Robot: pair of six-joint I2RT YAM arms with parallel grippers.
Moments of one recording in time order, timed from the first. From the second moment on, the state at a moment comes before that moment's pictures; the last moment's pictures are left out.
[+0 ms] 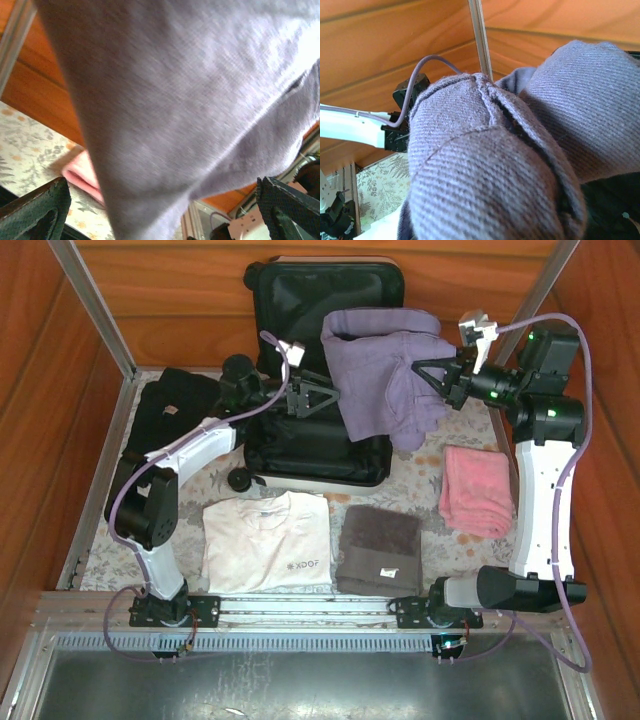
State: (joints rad) left arm -0.48 1.81 1.37 0.67 1.07 -0.79; right arm -0.02 1.36 1.84 -0.83 -1.09 -0.21
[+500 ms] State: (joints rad) left arm -0.49 1.80 1.36 0.79 1.09 -0.81; right arm -0.01 1.38 1.84 -0.80 -1.16 -0.19
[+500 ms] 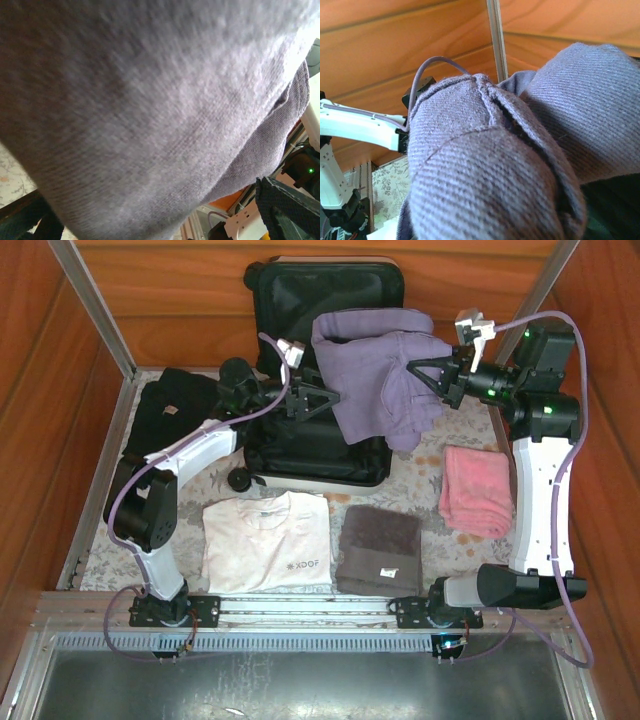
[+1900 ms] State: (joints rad) left arm -0.32 1.72 1.41 -0.17 0.79 -0.52; right arm 0.19 1.50 1.39 -0.48 -0.84 -0.04
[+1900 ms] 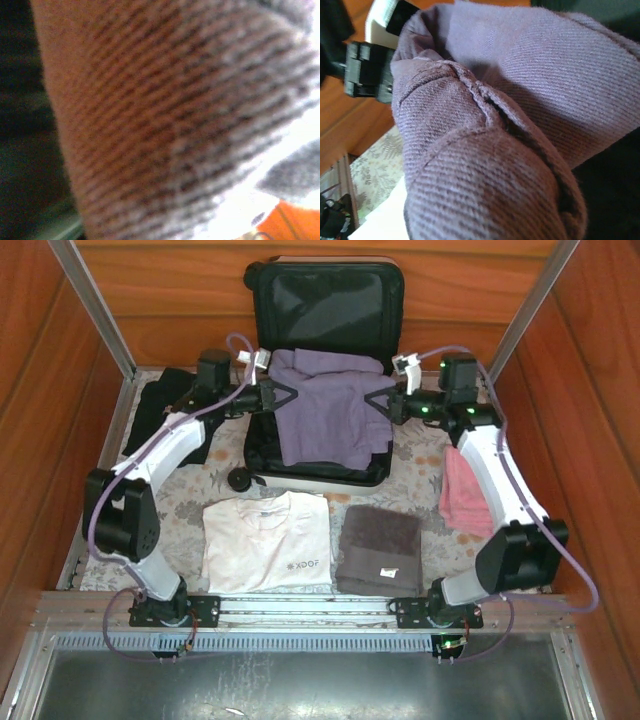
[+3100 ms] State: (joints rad) left arm -0.32 2.32 2.04 -0.84 0.44 -0.09; right arm 0.29 2.01 1.69 -0.64 -0.02 0.05
